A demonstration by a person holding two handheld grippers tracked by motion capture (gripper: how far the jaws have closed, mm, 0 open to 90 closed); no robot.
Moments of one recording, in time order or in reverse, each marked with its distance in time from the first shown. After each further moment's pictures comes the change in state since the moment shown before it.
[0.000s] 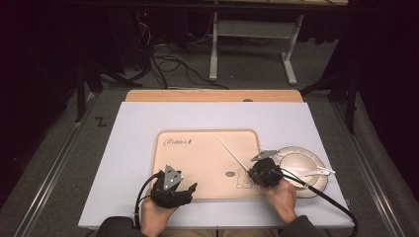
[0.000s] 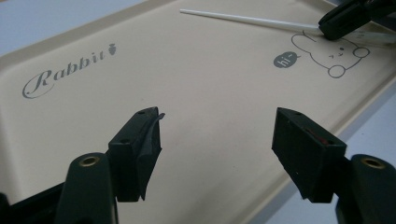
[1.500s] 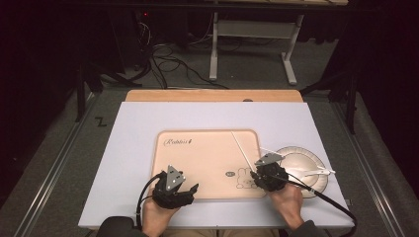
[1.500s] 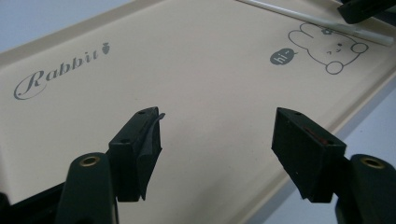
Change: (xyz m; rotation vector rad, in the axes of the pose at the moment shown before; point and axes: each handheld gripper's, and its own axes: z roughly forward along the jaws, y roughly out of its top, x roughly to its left) left arm -0.003 -0.004 0.003 0.006 -0.007 0.004; right arm 0.006 -0.009 -0.021 -0.066 -0.093 -0.061
